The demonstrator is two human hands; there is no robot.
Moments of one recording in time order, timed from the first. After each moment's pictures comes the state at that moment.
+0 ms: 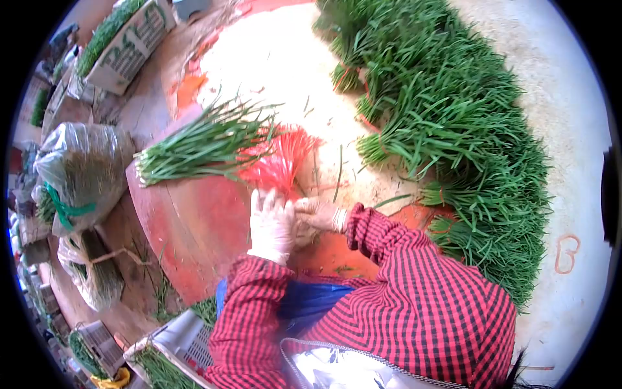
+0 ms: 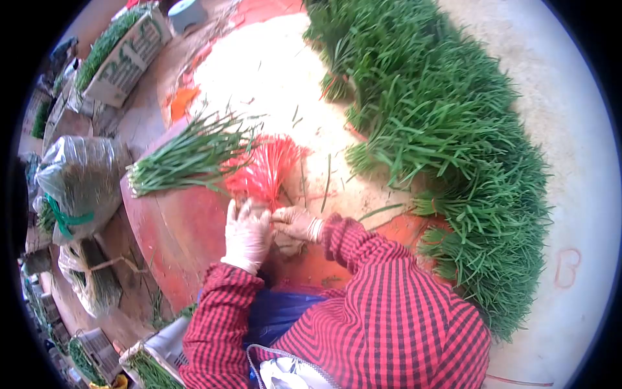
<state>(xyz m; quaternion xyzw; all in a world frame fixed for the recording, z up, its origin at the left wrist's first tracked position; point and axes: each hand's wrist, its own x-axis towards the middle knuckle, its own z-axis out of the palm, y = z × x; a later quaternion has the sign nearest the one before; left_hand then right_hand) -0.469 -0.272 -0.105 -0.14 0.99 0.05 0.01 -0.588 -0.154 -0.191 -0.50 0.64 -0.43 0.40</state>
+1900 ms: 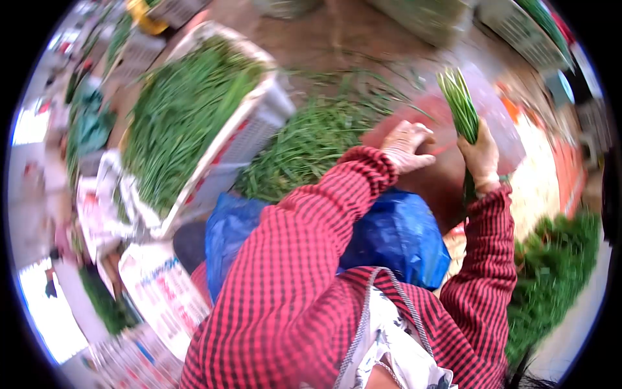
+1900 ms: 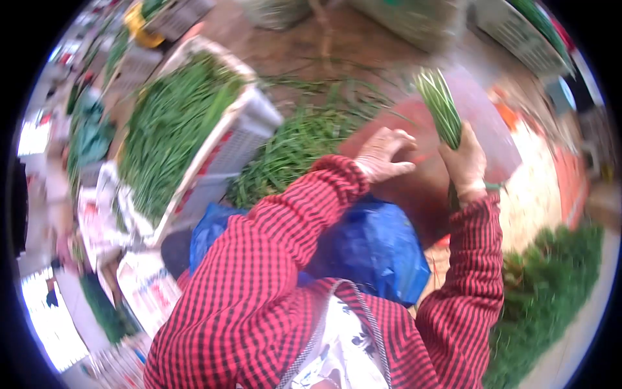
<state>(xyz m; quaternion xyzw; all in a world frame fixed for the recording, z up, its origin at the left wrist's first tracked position) -0.204 -0.339 -0.123 -0.53 0.73 0.32 -0.29 -0.405 -0.401 -0.067 -0.76 0.59 -0.23 0.17</state>
